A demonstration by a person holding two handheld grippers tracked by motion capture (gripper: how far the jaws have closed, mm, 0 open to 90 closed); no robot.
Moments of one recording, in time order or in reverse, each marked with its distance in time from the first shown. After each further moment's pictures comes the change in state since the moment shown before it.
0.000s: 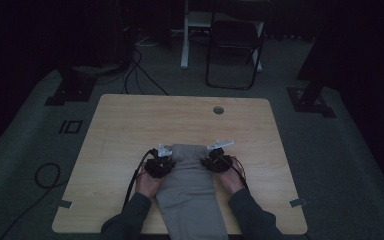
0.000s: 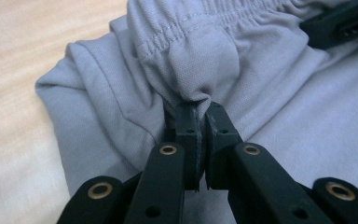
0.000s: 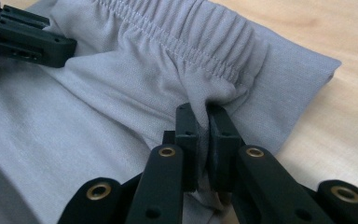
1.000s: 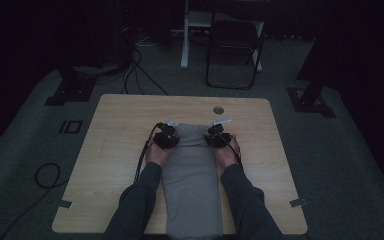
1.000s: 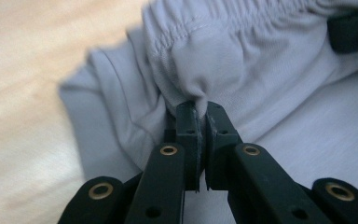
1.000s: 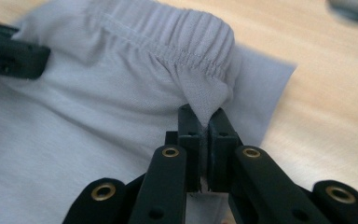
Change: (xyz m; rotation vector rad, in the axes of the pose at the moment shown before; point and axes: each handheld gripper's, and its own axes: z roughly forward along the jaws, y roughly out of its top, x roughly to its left) left arm 0.042 0.076 0.033 0.016 0.029 -0.081; right arm -0.041 0.063 0.020 -0.042 -0.193 0.036
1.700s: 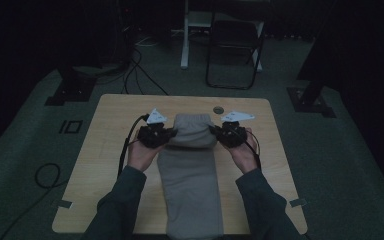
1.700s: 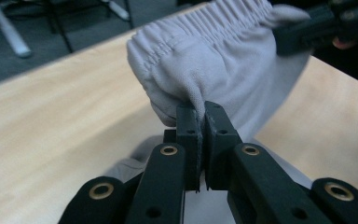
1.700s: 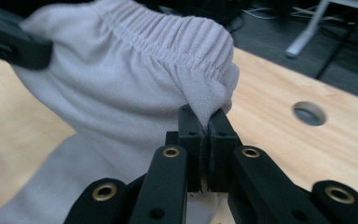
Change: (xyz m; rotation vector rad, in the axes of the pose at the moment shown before) left arm -0.037 -0.005 -0.136 -0.175 -0.157 0.176; right arm 0.021 0.013 -0.131 -0.229 0.136 -0.127
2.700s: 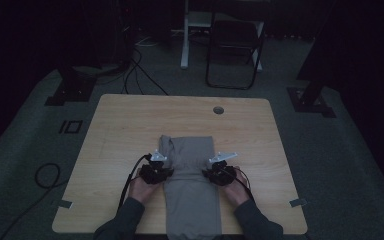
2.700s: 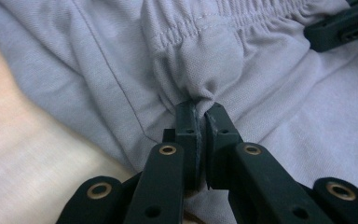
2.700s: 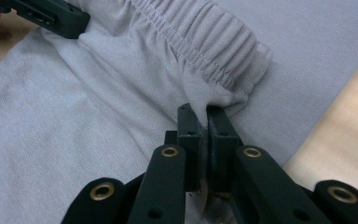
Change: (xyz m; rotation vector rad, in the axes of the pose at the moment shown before) left arm 0.000 -0.110 0.064 0.185 -0.018 -0.124; right arm 0.033 -0.118 0.051 0.260 0.115 0.043
